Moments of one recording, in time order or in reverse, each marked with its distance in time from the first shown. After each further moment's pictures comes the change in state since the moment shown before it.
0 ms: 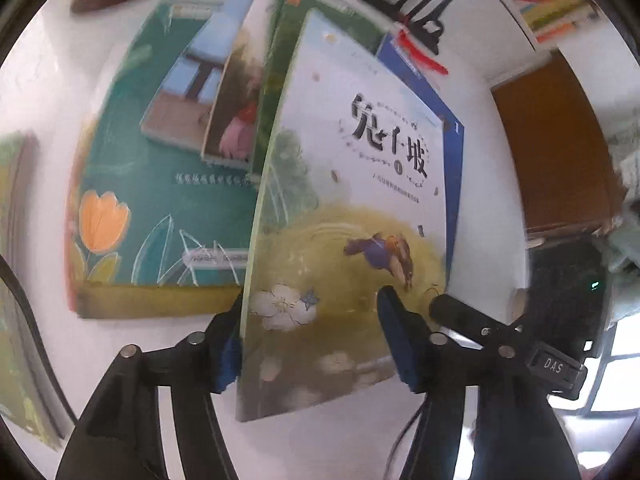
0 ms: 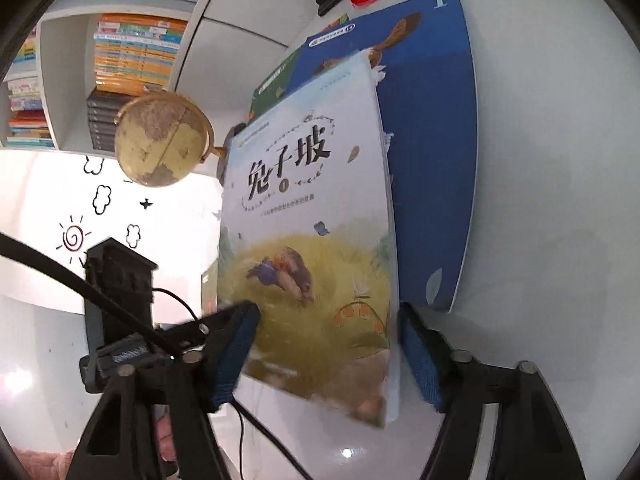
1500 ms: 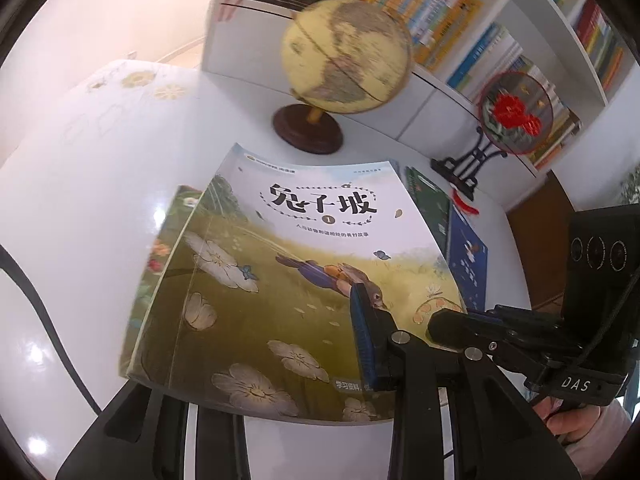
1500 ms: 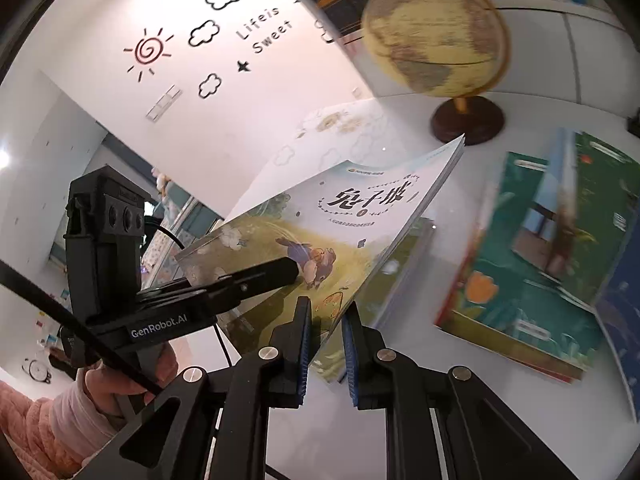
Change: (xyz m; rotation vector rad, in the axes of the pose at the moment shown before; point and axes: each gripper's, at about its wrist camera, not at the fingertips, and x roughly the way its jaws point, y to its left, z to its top) left arm -0.200 0.154 -0.076 -0.148 -0.450 0.082; right arm 0.115 0.271 -0.079 -0.672 0.157 0.017
